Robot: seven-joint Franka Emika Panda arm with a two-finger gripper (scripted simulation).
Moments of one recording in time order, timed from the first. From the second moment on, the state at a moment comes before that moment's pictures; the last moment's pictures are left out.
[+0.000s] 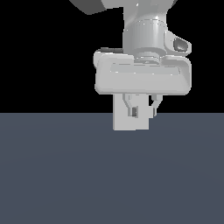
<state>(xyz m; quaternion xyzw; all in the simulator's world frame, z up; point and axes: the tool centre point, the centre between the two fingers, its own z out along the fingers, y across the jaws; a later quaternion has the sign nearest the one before) -0.058 -0.065 0.100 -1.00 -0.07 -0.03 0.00</state>
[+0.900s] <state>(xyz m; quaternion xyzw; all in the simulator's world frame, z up) -0.011 -0.058 0.100 -1.00 -0.07 -0.03 0.00</state>
